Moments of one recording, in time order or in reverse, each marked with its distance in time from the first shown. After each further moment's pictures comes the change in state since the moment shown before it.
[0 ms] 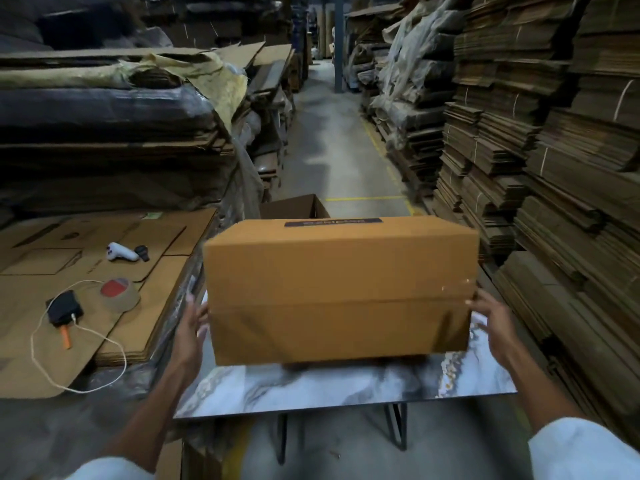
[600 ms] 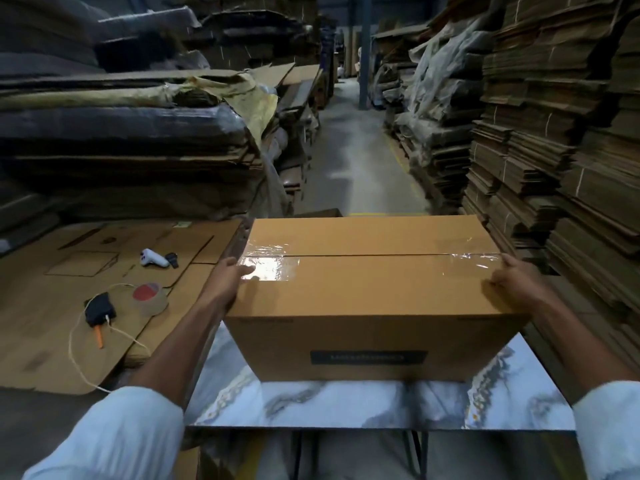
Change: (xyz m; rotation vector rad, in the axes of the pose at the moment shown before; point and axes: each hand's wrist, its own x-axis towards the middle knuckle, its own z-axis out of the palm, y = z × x) left_hand 0.063 0.090 0.031 0.255 -0.032 -0.112; right_hand 0.059 -0.089 0.017 -0.530 -0.023 -0.059
